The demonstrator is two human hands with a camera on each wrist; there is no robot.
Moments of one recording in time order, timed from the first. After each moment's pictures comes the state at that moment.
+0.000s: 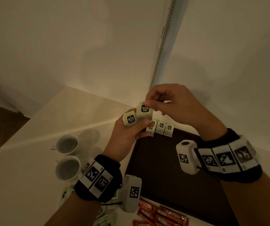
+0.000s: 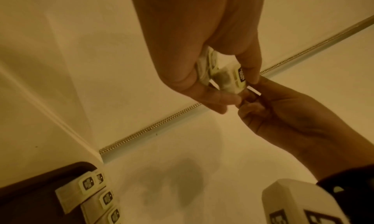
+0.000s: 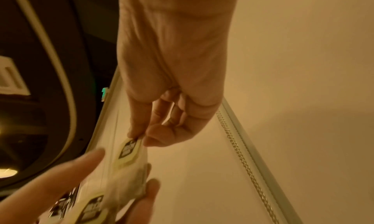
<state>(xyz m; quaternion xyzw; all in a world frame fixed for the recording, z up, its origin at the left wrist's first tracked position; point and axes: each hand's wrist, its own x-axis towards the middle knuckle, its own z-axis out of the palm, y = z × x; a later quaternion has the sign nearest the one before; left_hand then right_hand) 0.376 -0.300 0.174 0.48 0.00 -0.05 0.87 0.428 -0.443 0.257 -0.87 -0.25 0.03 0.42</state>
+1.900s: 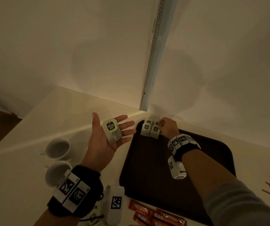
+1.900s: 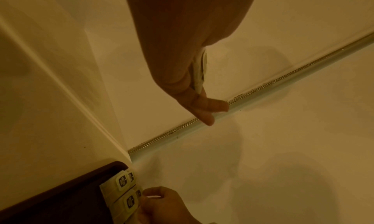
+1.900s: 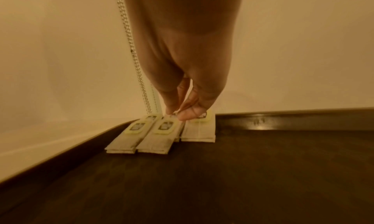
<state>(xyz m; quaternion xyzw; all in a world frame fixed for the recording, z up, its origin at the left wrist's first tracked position) 0.385 -0.273 0.147 0.43 0.11 -0.13 0.88 0.510 -0.507 0.024 -0.95 0.08 0.08 0.30</state>
